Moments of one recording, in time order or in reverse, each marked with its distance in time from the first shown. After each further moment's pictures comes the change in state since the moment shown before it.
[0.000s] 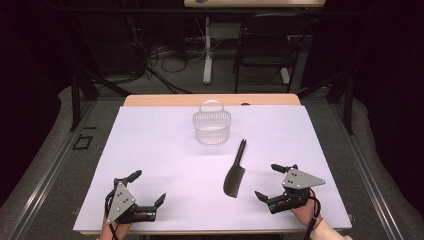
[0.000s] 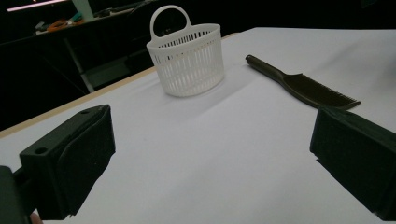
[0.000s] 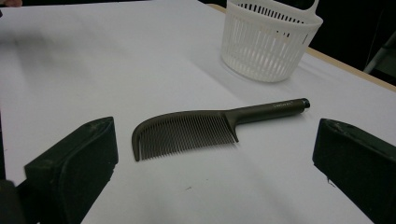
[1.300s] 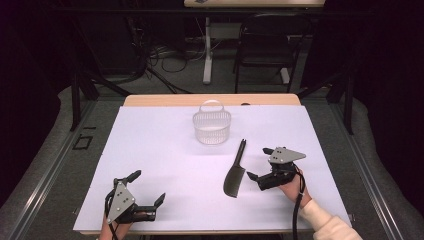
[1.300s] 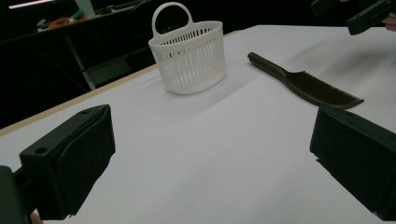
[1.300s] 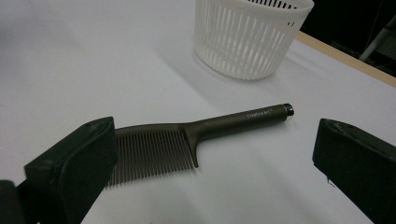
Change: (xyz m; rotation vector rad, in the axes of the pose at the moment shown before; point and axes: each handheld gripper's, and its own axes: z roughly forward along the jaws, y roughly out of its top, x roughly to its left) left arm 0.001 0.000 0.000 0.009 0.006 0.000; right arm -0.040 0.014 0.052 0.083 -0.014 0.013
